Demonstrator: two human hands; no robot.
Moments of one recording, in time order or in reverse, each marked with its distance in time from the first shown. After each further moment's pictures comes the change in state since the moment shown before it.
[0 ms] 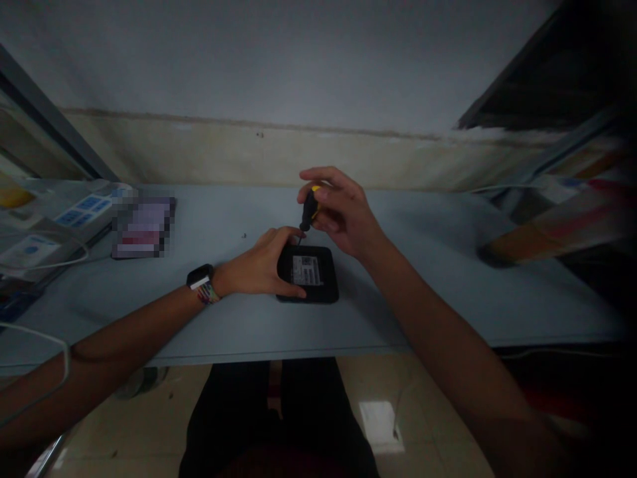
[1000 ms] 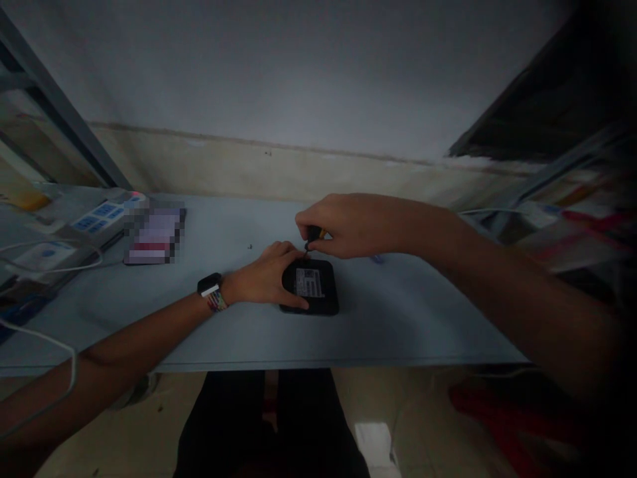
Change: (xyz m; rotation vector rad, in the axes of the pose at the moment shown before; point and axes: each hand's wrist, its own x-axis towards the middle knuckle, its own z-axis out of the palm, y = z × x) left_hand 0.006 0.004 -0.001 0.082 -0.060 0.000; right_hand 0.027 -0.097 0.021 -1.559 -0.794 0.092
